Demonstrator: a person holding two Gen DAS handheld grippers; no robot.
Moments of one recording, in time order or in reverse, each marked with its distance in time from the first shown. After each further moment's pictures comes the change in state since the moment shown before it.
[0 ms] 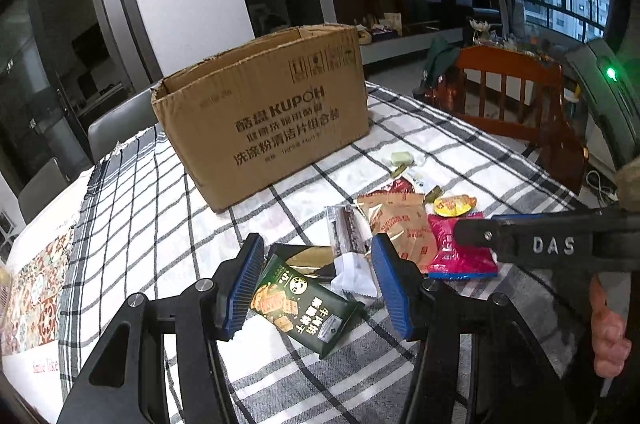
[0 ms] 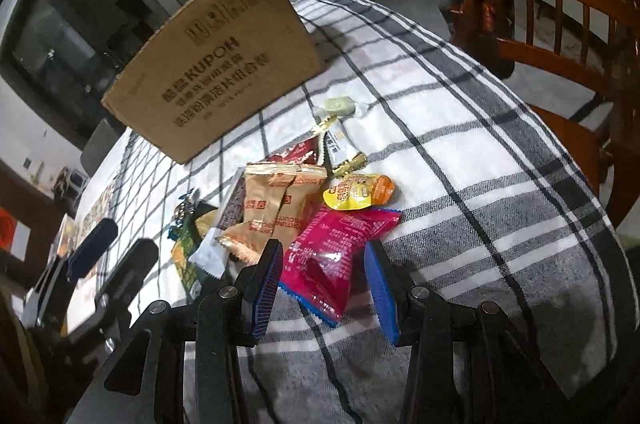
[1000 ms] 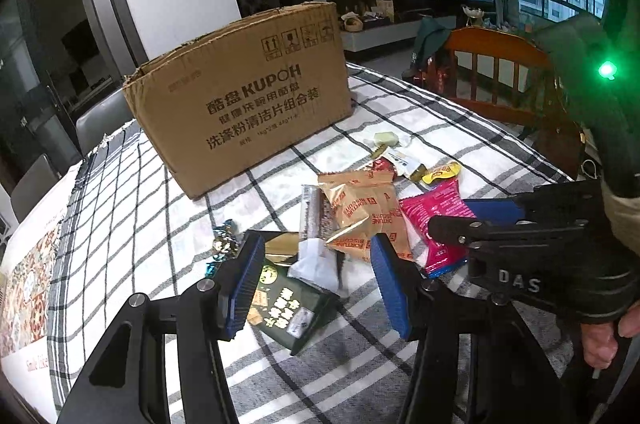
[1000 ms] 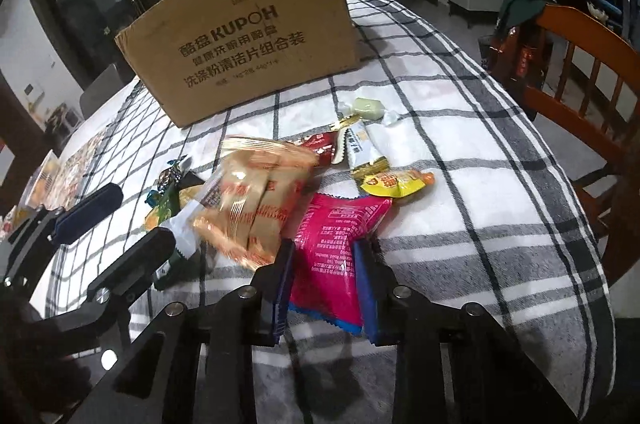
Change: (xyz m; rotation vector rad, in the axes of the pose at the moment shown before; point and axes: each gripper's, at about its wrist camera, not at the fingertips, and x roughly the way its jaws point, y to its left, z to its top) left arm 0.014 -0.019 -0.006 0.012 0.047 -0.028; right arm 0.012 0.013 -0.008 -0.261 -0.019 -0.041
